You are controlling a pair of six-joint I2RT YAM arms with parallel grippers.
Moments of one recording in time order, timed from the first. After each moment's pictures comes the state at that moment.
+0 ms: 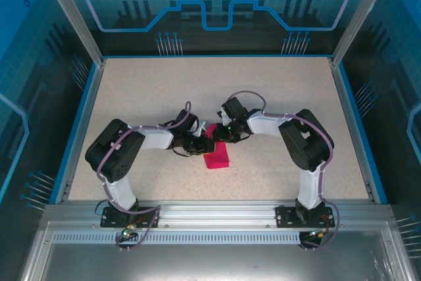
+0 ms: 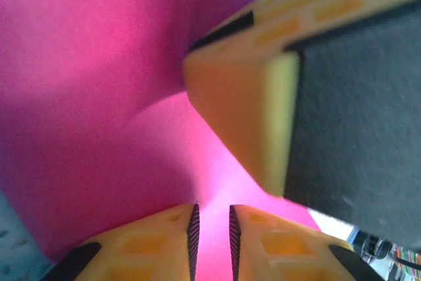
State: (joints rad) left arm -0.52 1.78 0.79 -0.03 0.62 -0.64; right arm 0.60 1.95 1.14 -0.31 -0.40 0.57
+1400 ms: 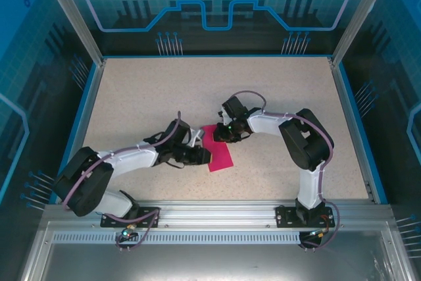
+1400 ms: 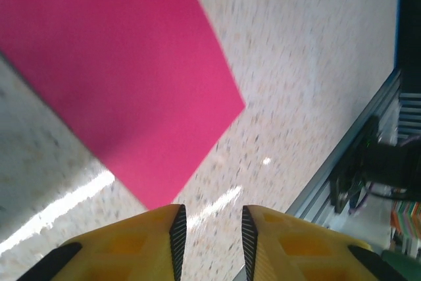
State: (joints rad) left arm -0.58 1.43 0.63 -0.11 0.60 -0.66; right arm 0.60 1.95 1.15 -0.35 -0.40 0.59
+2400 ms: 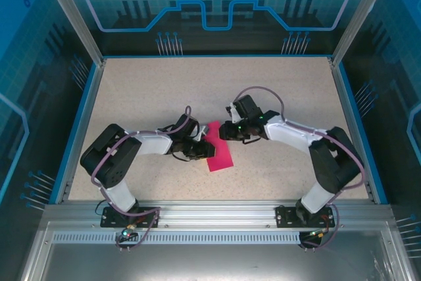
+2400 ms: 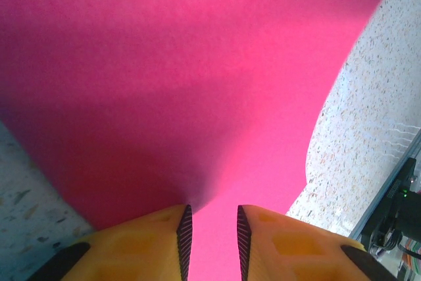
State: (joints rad) left arm -0.56 1.72 0.74 -0.04 0.57 -0.67; right arm 0.60 1.61 0.99 -0.38 -0.34 0.54
